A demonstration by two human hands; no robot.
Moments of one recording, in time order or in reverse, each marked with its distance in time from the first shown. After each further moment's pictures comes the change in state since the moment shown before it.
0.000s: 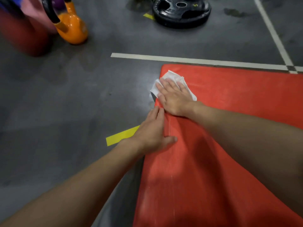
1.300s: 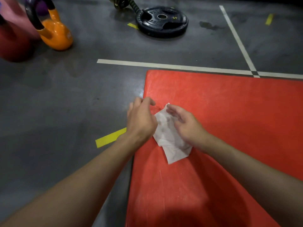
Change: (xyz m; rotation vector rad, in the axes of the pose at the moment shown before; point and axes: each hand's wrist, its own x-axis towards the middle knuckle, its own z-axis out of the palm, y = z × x) left_hand 0.012 0.018 -0.008 -0.175 0.455 -0.068; right_hand -0.141 -0.016 -0.030 0.989 0.206 0.242
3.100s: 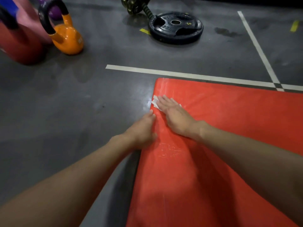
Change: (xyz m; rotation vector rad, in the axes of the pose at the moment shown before) left_hand 0.039 -0.027 -0.004 0.144 -0.450 -0.045; right_hand 0.123 0.028 0.017 -0.799 -0.246 -0.489
